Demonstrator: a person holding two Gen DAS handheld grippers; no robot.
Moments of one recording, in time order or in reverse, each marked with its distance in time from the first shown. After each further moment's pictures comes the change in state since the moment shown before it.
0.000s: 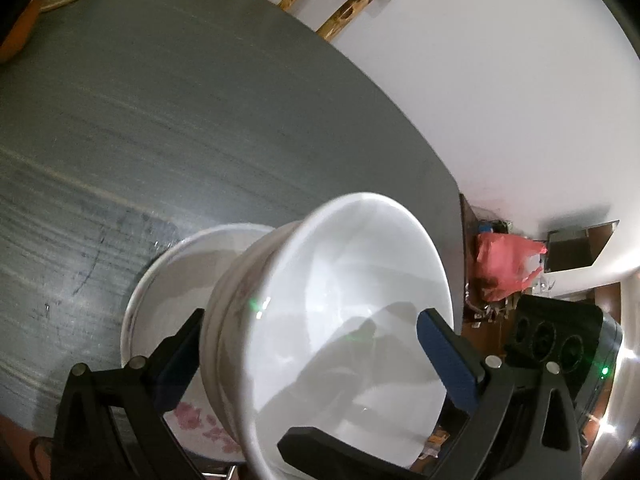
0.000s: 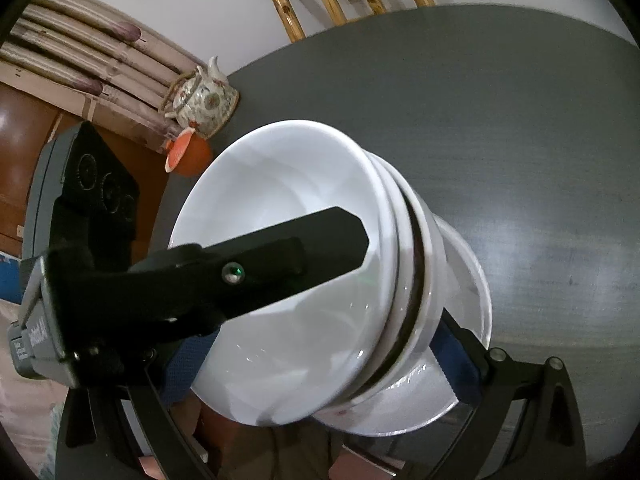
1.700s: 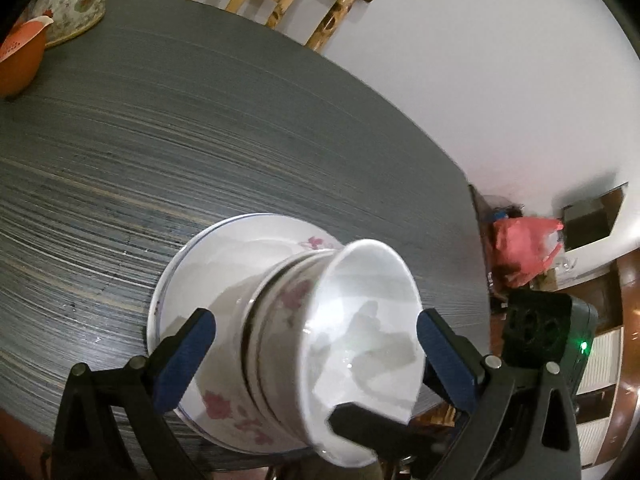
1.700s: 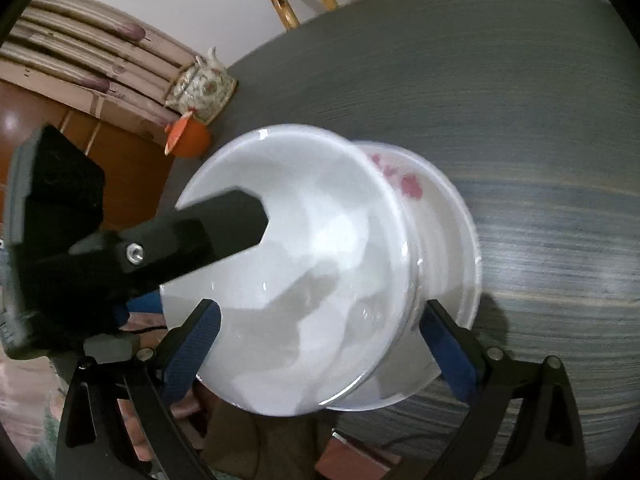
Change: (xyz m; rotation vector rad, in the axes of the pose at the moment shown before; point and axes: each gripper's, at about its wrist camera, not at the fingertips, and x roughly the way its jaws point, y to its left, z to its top) left arm 0.020 -0.038 -0.036 0.119 -0.079 0.058; right arm -0.022 -0.046 -0.042 -0.005 -0.036 0.055
